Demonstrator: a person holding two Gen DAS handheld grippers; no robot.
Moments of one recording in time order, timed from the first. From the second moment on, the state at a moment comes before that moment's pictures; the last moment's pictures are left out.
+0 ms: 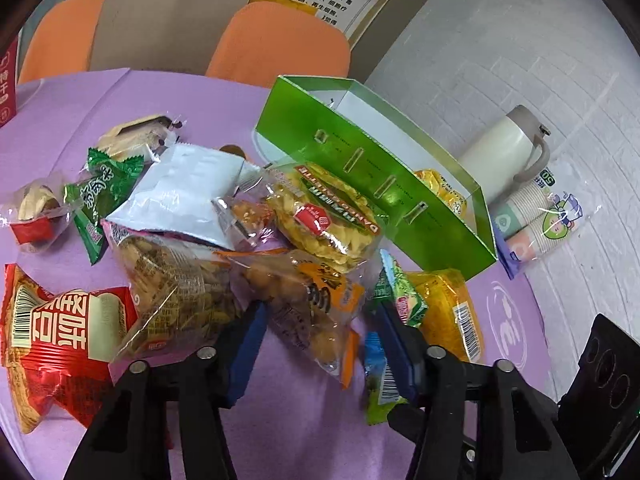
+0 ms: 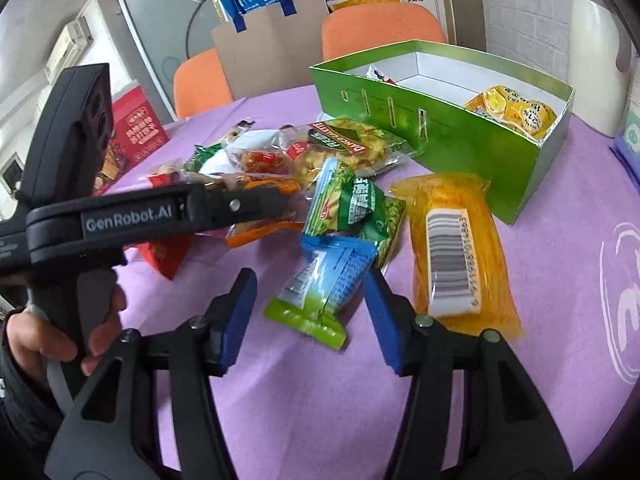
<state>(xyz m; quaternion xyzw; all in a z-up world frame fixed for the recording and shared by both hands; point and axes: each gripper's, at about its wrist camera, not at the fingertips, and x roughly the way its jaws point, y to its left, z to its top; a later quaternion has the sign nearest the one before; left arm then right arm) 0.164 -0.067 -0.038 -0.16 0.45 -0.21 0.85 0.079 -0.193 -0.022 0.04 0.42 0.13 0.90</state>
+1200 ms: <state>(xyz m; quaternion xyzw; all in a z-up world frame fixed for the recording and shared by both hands) 0.109 -0.039 -0.041 -0.18 0.46 -0.23 0.84 0.039 -0.202 -0.024 0.03 0.43 0.18 0.89</state>
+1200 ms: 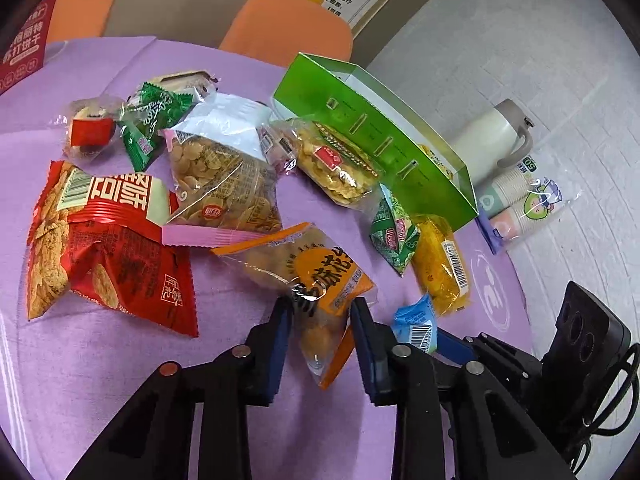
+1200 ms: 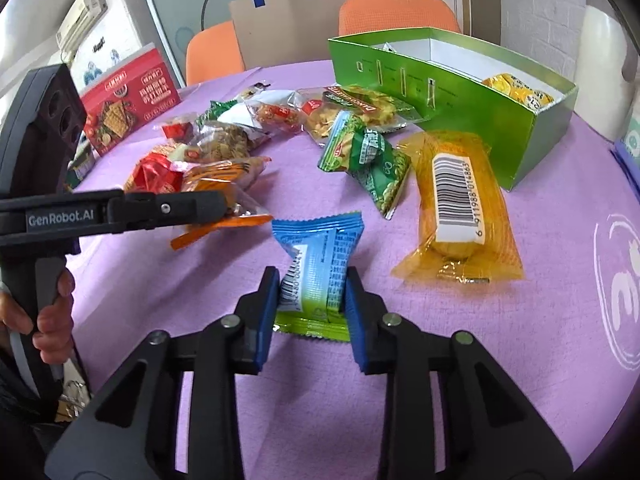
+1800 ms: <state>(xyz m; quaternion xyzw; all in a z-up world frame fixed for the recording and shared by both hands) 0.120 -0.076 0.052 -0.14 0.37 -0.30 0.87 0.064 -0.249 0.057 0.04 0.32 0.13 0.94</state>
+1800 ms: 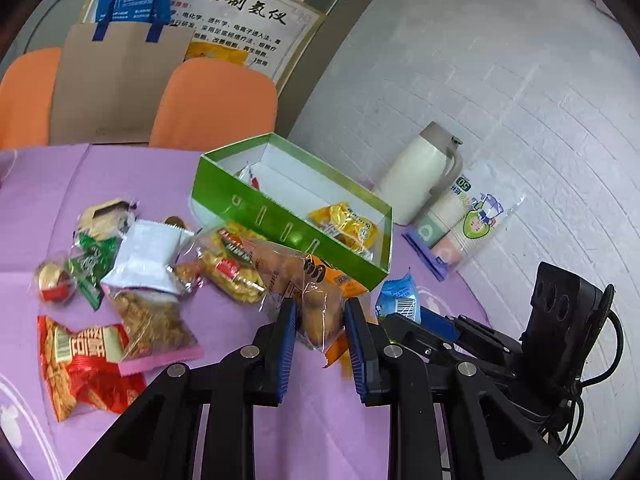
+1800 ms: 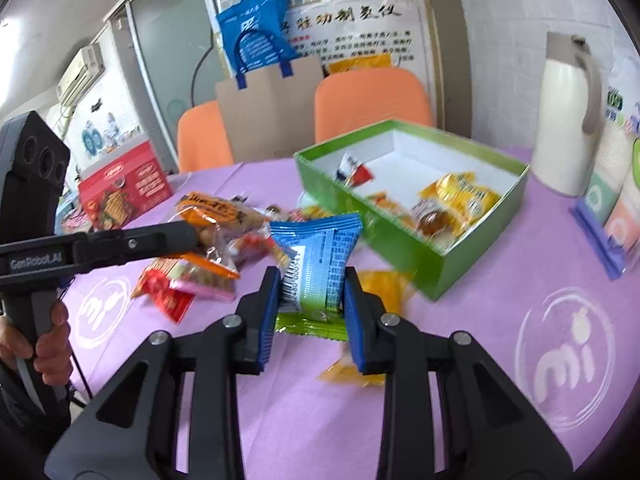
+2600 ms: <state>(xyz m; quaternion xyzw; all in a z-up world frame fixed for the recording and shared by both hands) 0.253 -0.172 0.049 -0.12 0.39 -0.29 0.86 0.174 -0.309 0.030 0.06 0.35 0.03 0.93</state>
